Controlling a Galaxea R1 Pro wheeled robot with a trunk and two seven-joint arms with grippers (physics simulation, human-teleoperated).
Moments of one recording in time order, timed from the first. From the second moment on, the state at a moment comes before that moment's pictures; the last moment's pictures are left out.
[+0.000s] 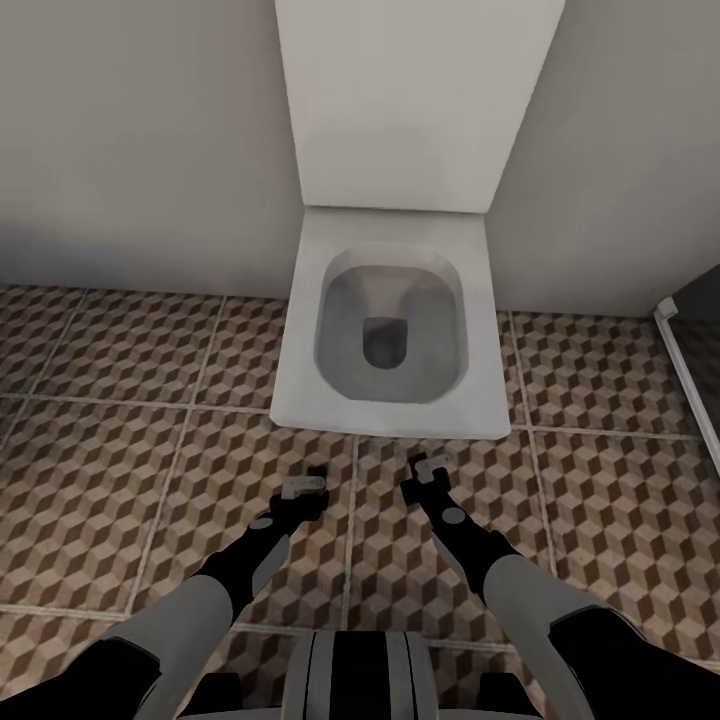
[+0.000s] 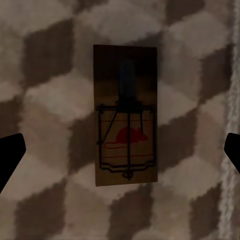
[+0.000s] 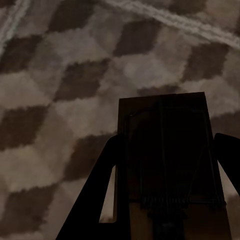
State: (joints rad) left arm -0.82 -0.11 -0.30 -0.35 0.31 -0.03 0.04; right arm -0.90 0.12 0.26 -0.23 0.08 -0.23 -0.08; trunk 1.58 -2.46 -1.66
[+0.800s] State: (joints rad) left arm -0.82 -0.11 -0.30 -0.35 0.31 -0.03 0.04; right arm -0.90 0.12 0.26 -0.21 0.08 -0.22 -0.08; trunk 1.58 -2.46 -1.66
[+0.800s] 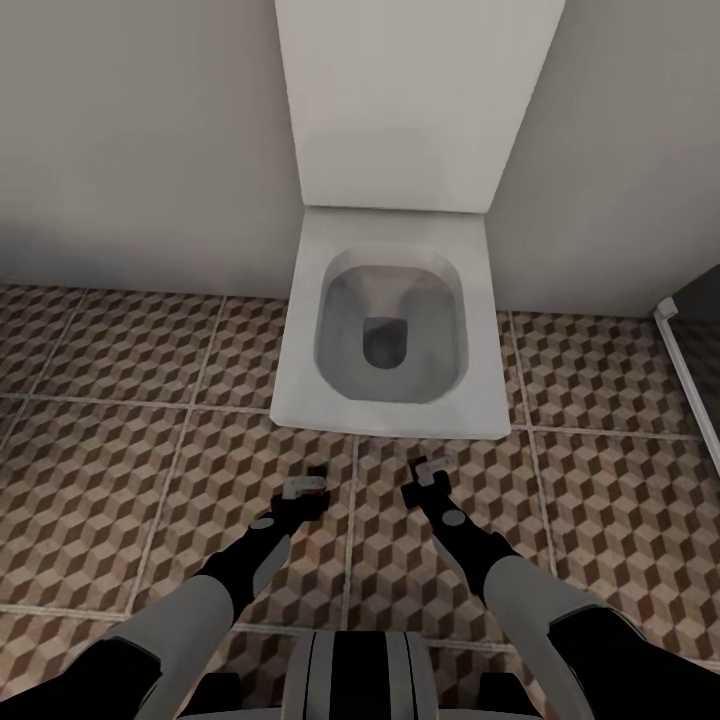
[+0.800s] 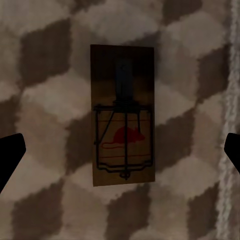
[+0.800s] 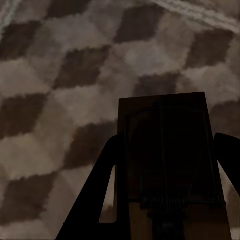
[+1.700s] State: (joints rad) left arm -0.82 -0.12 -0.30 -0.35 0.31 -0.03 0.04; right arm -0.90 0.12 0.25 -0.16 0.08 -0.20 -0.08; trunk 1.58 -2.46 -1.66
